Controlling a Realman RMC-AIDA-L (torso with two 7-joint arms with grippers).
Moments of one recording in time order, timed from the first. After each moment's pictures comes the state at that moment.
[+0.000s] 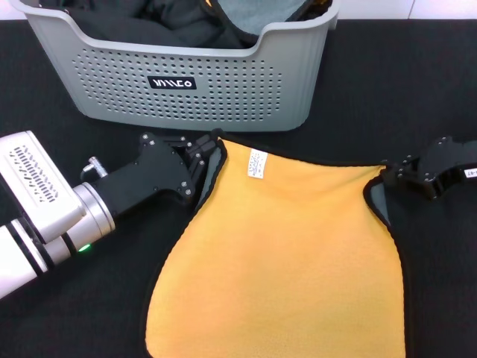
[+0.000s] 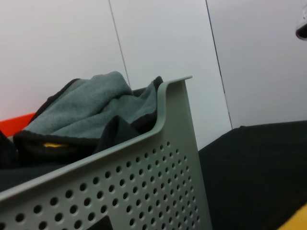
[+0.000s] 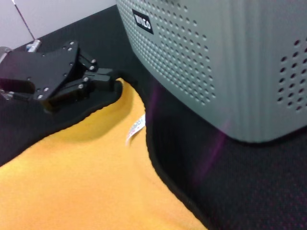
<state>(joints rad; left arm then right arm) -0.41 -2.09 1.25 0.22 1.01 1.27 -0.37 0.62 1.98 -1.01 -0.75 -2.08 -1.39 1.68</state>
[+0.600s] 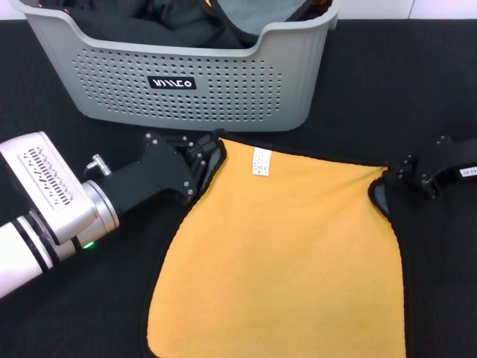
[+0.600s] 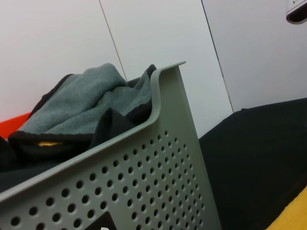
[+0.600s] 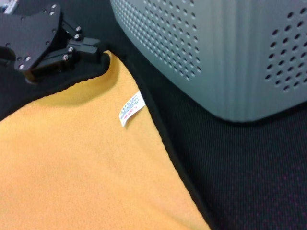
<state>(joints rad) -0.42 -2.10 1.25 0.21 1.00 1.22 -0.29 0.64 2.00 -1.03 -0.76 -2.16 -1.32 1.66</state>
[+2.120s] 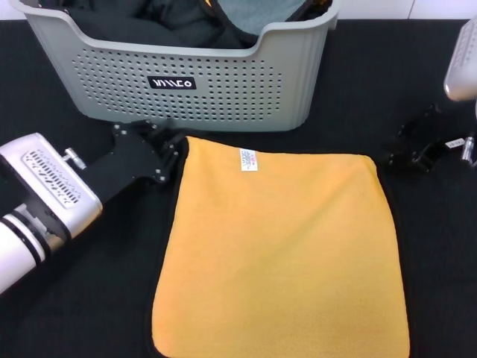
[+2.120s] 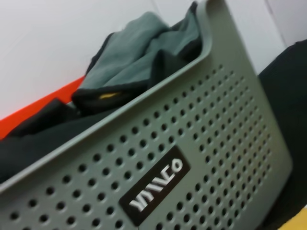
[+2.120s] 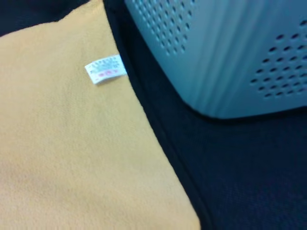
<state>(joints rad) -0.41 -2.10 1.25 0.20 0.85 1.08 -0.06 0.74 2.02 -1.12 -0.83 -2.38 -1.20 1.70</state>
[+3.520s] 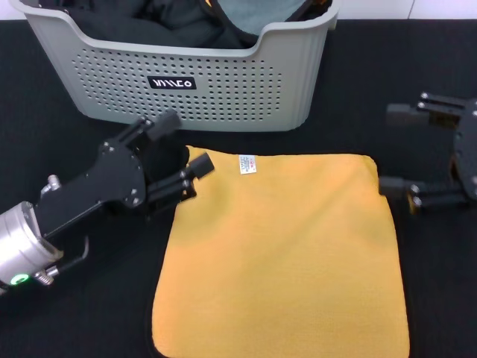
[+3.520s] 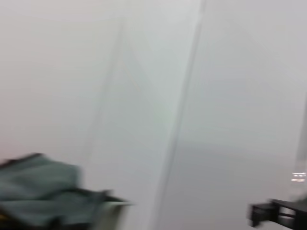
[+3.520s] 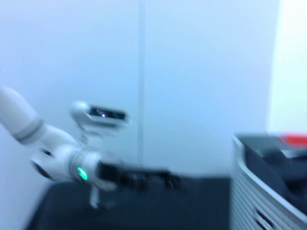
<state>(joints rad) -0.29 -2.03 1.25 0.28 1.02 1.72 -0.85 0.28 2.02 -1.09 -1.19 -1.54 -1.70 1.37</state>
